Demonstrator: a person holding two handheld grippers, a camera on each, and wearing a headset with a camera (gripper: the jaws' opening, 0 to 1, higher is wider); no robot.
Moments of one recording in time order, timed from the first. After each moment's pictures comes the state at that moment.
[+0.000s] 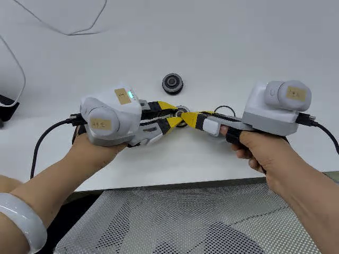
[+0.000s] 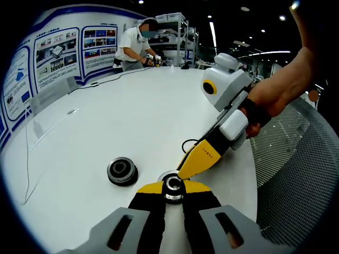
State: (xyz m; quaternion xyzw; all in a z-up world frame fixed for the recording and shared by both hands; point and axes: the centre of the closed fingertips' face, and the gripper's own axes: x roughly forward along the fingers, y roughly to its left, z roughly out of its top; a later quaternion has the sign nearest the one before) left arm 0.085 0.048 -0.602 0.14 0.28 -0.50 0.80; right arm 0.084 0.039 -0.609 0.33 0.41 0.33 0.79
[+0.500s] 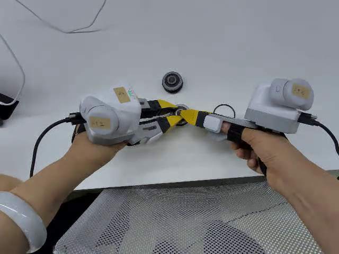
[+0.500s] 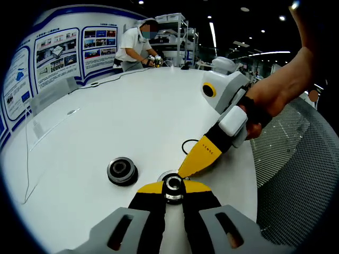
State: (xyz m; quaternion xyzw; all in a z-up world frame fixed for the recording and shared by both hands) left arm 0.085 0.051 -0.603 0.14 0.28 -0.50 0.81; right arm 0.082 0.042 -0.606 0.37 0.41 0.33 0.76
